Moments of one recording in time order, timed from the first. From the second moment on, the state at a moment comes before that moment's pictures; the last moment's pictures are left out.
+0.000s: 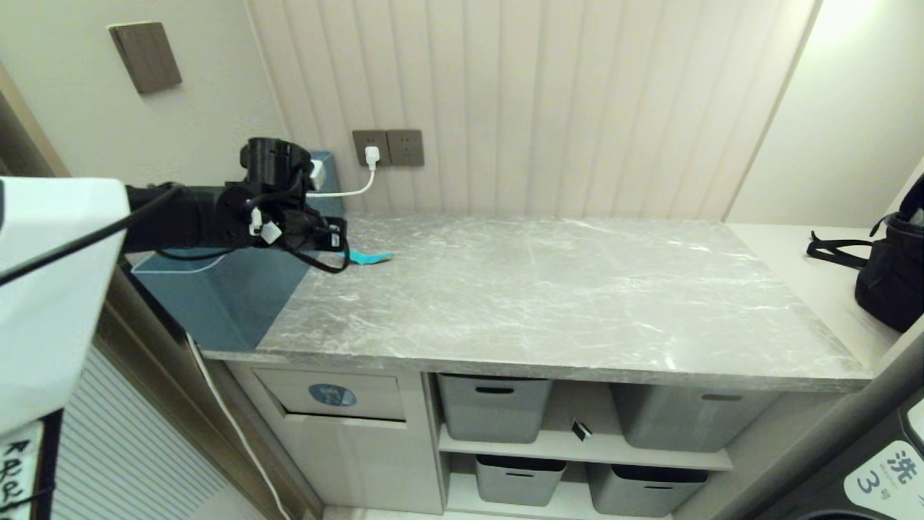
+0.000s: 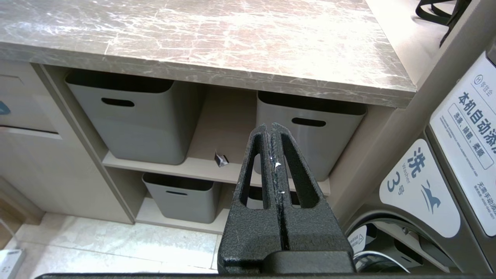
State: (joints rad) left arm -0.20 2.23 -1.93 0.14 0.18 0.05; right arm 0.00 0.00 0.00 0.00 0.01 -0.07
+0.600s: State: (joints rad) left arm -0.16 2.42 -1.94 -0.18 0.17 0.10; right arm 0.00 0.00 0.00 0.00 0.01 -0.07
